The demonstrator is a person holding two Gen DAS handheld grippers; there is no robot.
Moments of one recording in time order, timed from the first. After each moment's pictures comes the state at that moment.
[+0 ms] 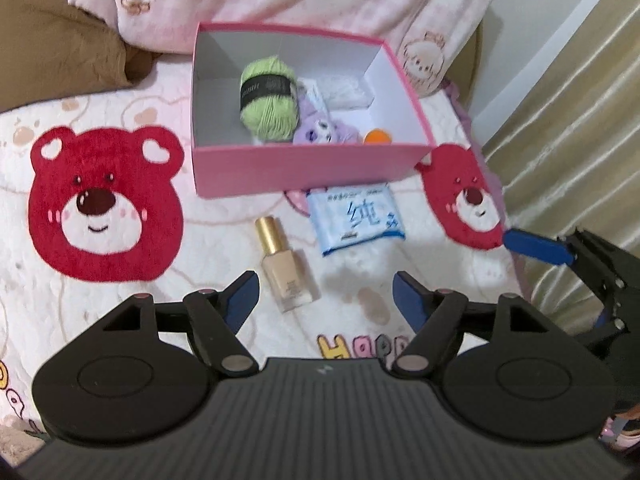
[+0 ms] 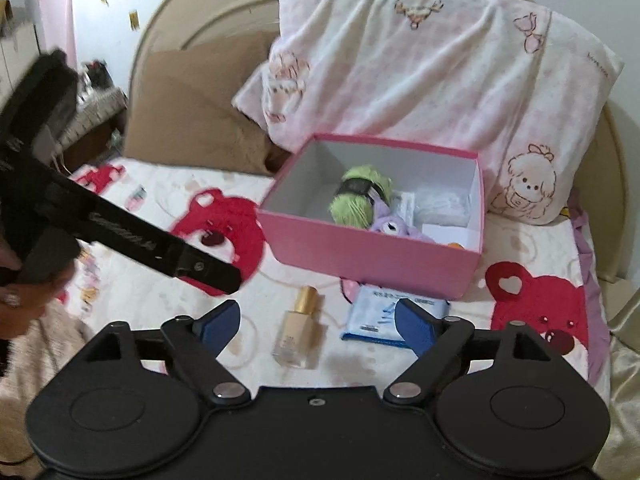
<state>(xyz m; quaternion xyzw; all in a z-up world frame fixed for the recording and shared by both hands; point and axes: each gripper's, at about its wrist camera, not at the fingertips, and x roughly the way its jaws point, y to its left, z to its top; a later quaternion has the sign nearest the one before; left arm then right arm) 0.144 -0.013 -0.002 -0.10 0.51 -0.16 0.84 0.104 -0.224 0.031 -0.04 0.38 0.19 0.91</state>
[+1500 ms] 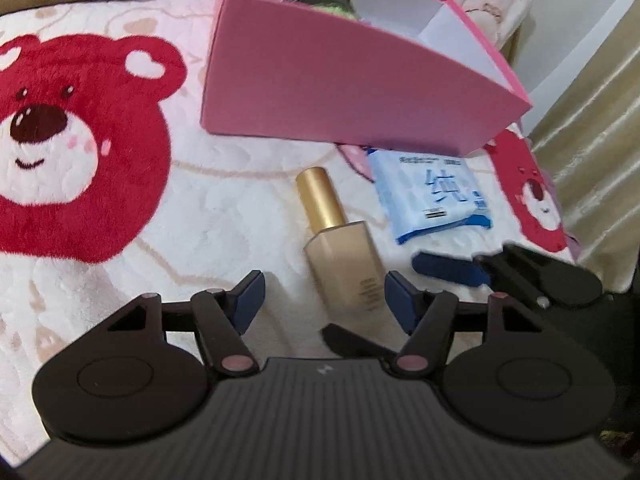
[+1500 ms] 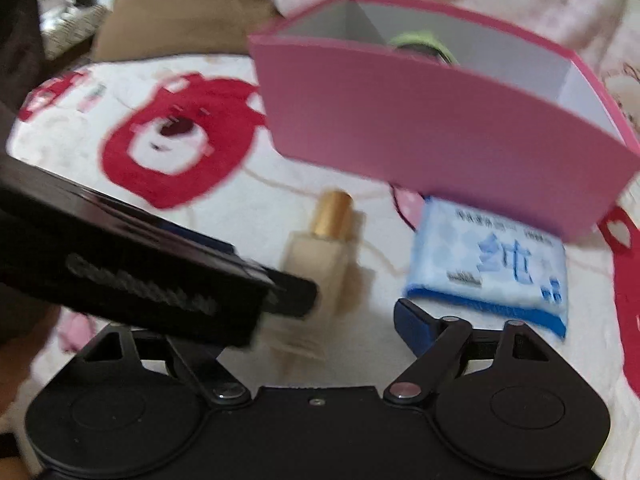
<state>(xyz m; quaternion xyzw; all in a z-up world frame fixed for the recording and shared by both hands) 0.171 -0.002 -0.165 -0.15 0.48 -0.17 0.84 0.166 -0.144 -0.143 -0.08 0.45 0.17 0.87</state>
